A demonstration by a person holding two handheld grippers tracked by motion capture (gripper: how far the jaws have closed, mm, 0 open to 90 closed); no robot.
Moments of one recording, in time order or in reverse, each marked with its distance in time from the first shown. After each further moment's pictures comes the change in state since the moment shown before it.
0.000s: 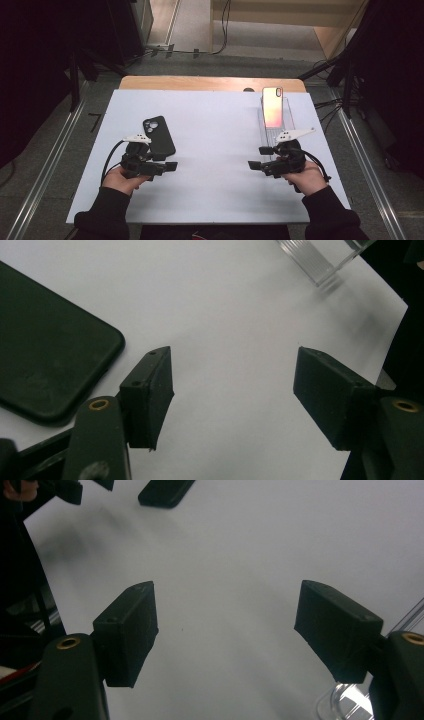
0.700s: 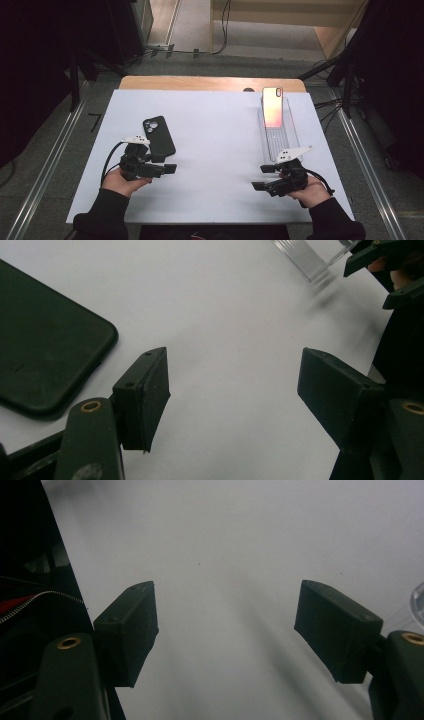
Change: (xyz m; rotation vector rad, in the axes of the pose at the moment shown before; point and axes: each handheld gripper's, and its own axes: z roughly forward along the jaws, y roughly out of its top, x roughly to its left) left arm 0.001 -0.003 -0.003 -0.010 -0.032 0.004; right arm 0.004 -0.043 0.005 0.078 0.057 -0.051
